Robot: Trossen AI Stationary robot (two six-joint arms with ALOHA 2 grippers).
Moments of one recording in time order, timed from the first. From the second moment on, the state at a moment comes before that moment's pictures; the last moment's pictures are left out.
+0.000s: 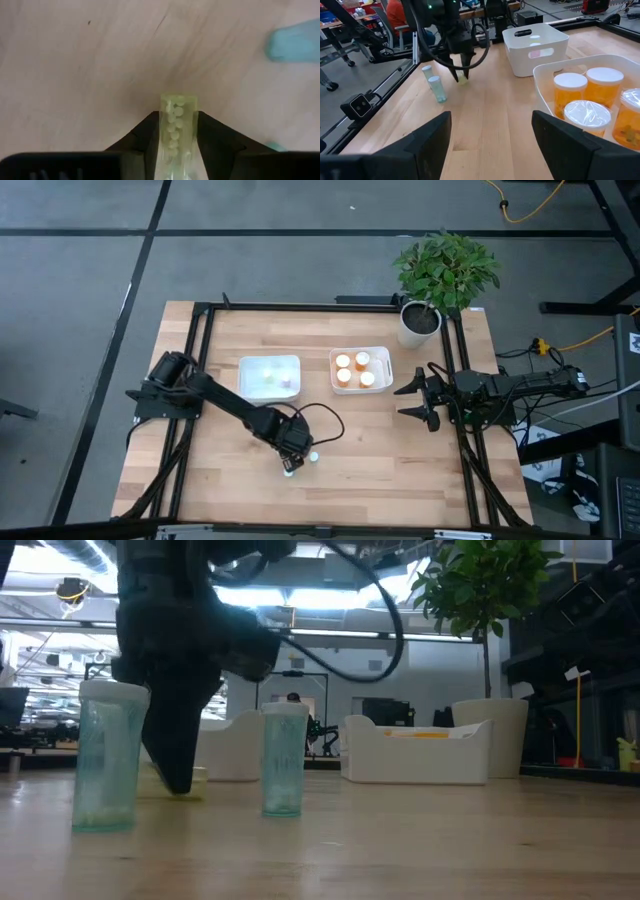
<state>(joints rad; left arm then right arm) -0.37 1.89 1.19 -0.66 -0.07 -0.91 0.11 0.21 0.01 0.02 -0.02 0.20</state>
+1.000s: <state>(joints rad) -0.42 1.81 1.43 -0.77 -0.22 -0.89 0.11 0.21 0.01 0.02 -0.02 0.20</state>
